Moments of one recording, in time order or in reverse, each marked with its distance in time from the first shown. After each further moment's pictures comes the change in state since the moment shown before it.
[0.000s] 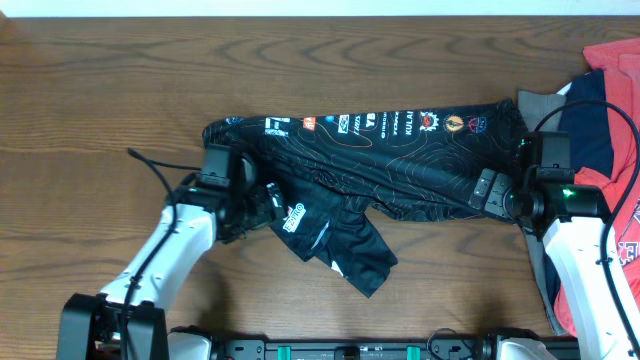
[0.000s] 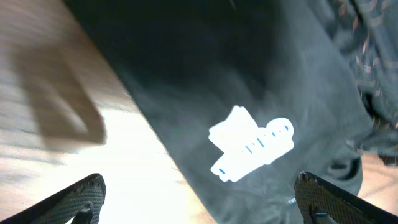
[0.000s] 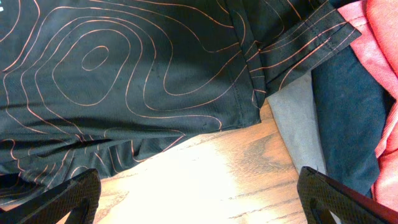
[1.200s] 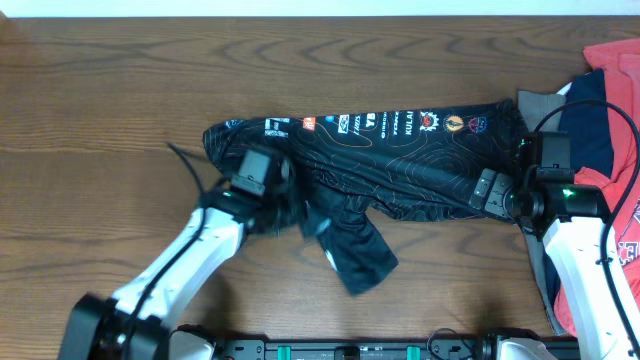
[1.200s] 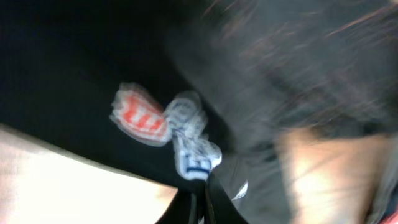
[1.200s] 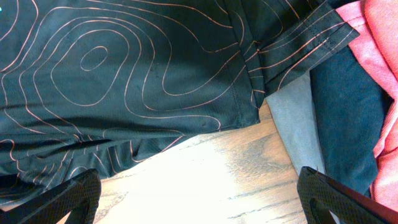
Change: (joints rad) left arm -0.170 -0.030 0.056 0.187 0.031 -0.106; right arm 0.000 0.000 0.000 0.000 0.004 0.000
